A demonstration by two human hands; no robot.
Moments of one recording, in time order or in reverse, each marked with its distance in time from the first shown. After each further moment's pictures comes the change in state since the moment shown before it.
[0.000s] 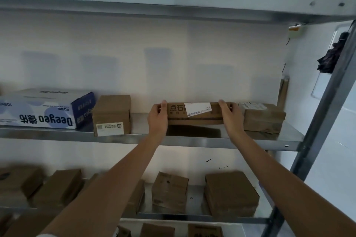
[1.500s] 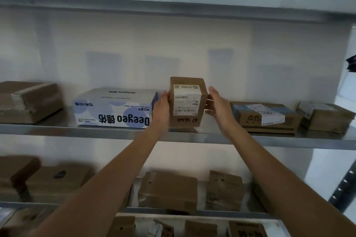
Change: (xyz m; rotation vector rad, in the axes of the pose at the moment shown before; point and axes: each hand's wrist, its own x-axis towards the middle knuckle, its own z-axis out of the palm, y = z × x) left_hand 0.073 0.018 -0.232 -0.142 -0.107 -0.220; right_hand -0.107 -0.096 0.240 0.153 -0.278 0.019
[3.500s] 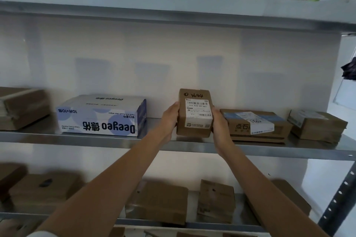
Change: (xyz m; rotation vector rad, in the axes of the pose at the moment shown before) left_hand 0.006 -0.017 0.058 0.002 -0.306 -0.037; right_hand 0.000 0.035 -0.035 0.201 0.037 0.046
